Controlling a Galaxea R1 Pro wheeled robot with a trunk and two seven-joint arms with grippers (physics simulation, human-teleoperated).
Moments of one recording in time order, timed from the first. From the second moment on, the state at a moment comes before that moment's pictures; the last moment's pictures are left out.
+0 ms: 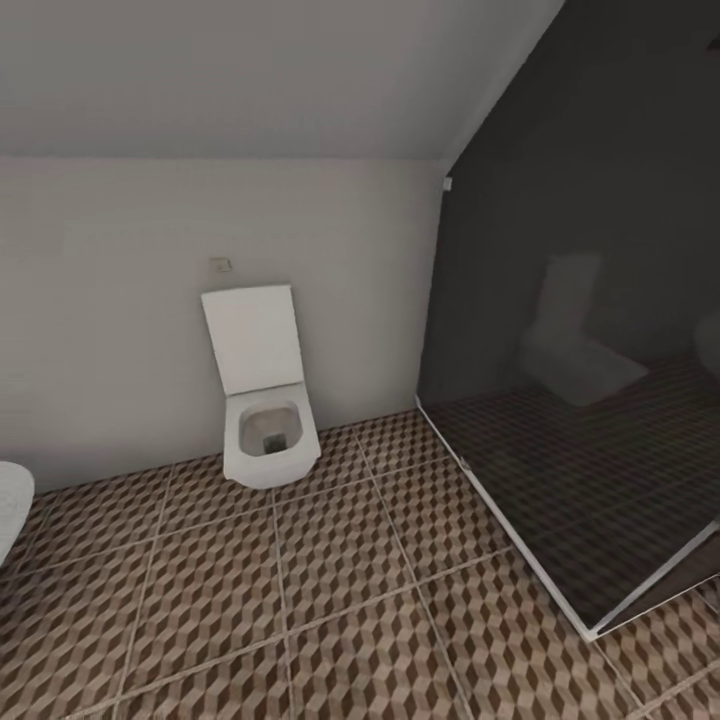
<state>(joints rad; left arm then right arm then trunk) -0.43 0.13 -2.25 -0.43 2.11 -0.18 0.01 -0.30 -0.06 0.44 0.00 -0.23 -0.20 -0.11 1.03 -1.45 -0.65</state>
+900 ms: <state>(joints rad) -0.43 0.13 -2.25 -0.41 2.11 -0.18 0.01 -0.30 -0.06 0.44 0.00 -0.23 -0.20 -0.11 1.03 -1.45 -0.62</state>
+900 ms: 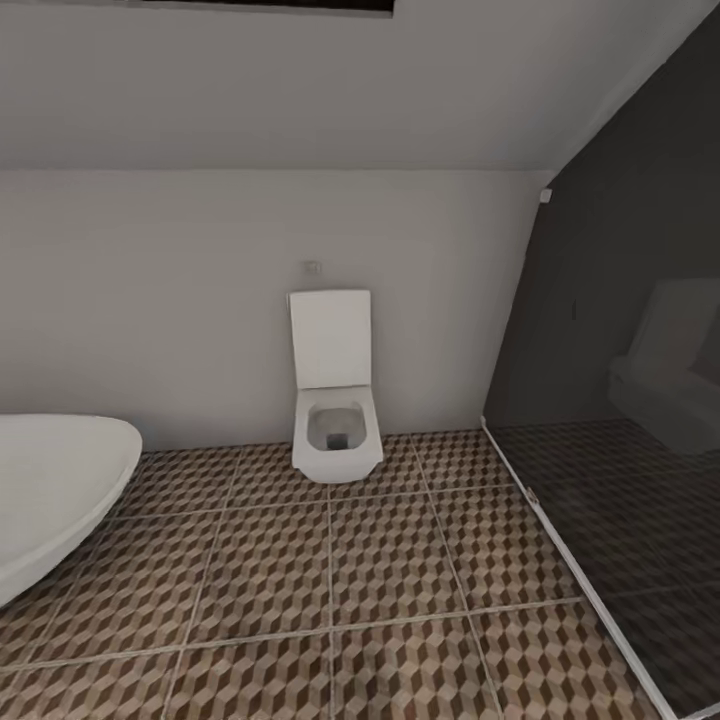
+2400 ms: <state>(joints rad) -0.43 0.13 -2.25 -0.41 2.11 -0.18 0.01 -0.30 -0.06 0.44 0.00 -0.23 -0.20 -0.11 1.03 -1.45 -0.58</state>
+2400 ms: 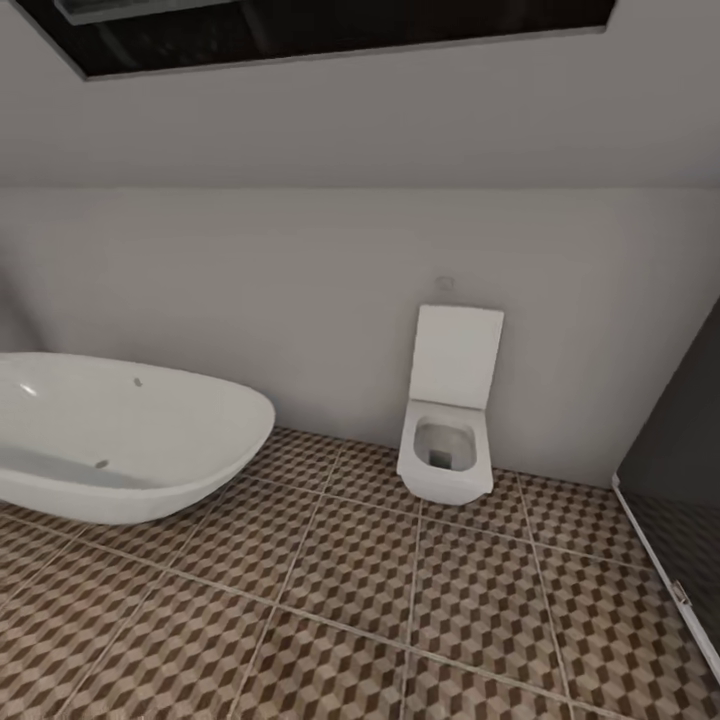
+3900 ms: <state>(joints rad) -0.43 0.13 -2.25 -0.42 2.11 -0.18 0.01 -0.30 -0.06 0.44 0.00 -0.23 -0.20 -0.11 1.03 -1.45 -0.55</state>
